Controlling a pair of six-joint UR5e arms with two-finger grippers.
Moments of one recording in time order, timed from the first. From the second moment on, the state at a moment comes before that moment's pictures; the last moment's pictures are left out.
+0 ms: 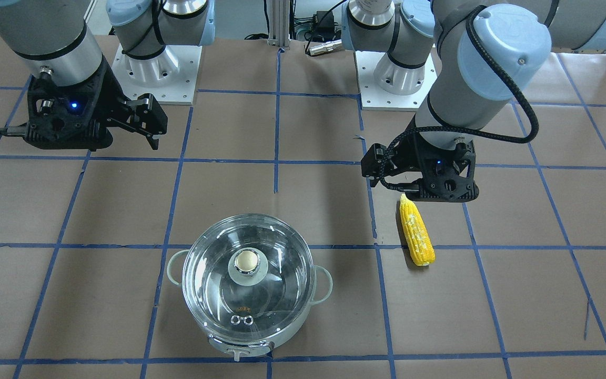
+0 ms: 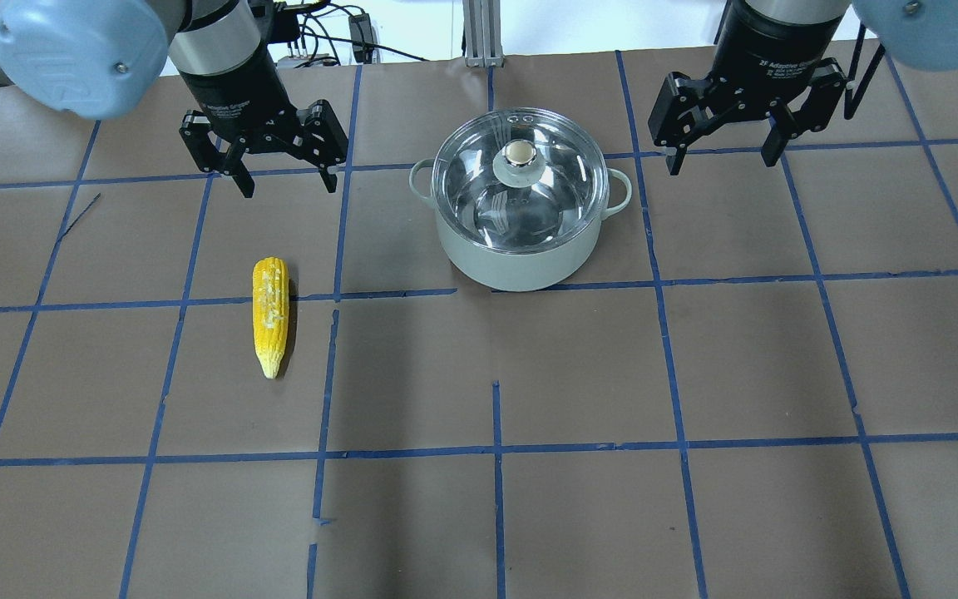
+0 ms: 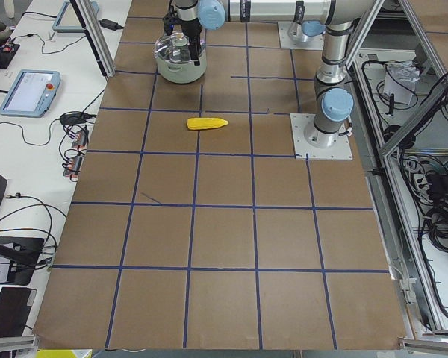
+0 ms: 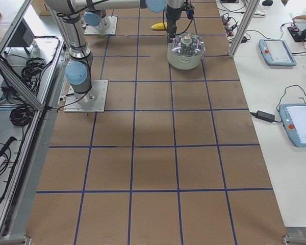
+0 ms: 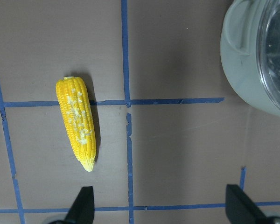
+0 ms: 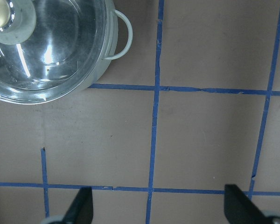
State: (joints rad) left arm -1.61 -1.80 -1.42 -1.61 1.54 -0.04; right arm 1.60 -1.46 1.42 -1.47 -1.57 -0.03
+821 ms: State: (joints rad) left arm -1.57 -1.85 -1.41 -1.50 1.53 -0.03; right arm 1.67 -1.33 1.32 -1.55 -1.49 0.16
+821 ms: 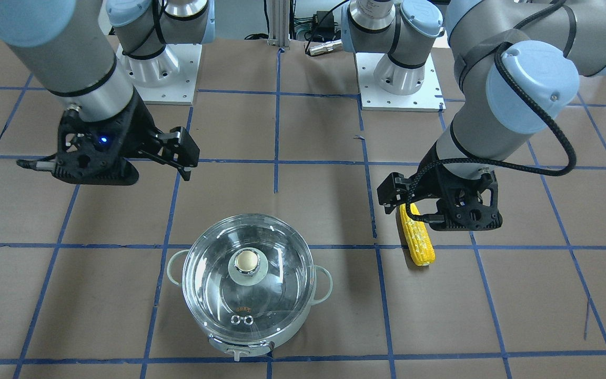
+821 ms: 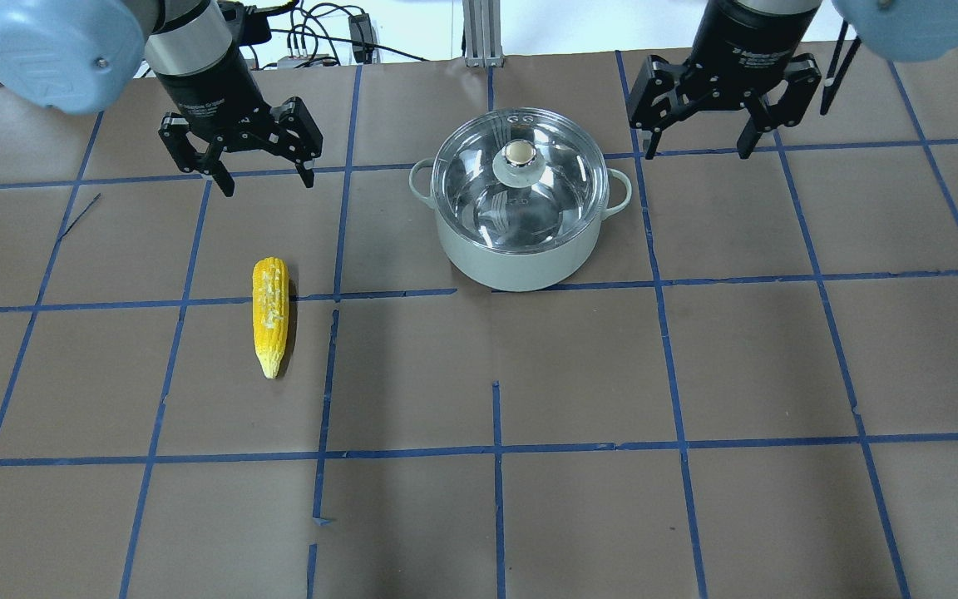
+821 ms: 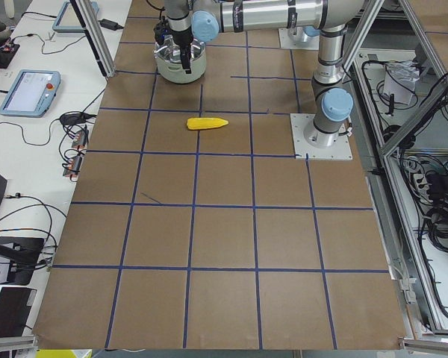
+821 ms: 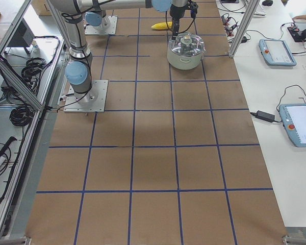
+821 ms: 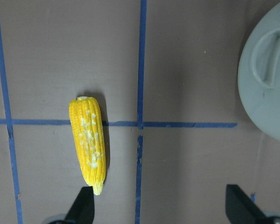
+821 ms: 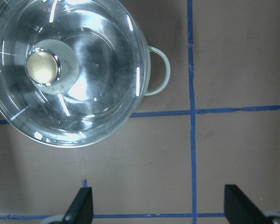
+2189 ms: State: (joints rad) left arm -1.44 -1.89 -1.72 -1.15 1.54 0.16; right arm 1.84 -0.97 1.13 -1.72 -1.56 0.40
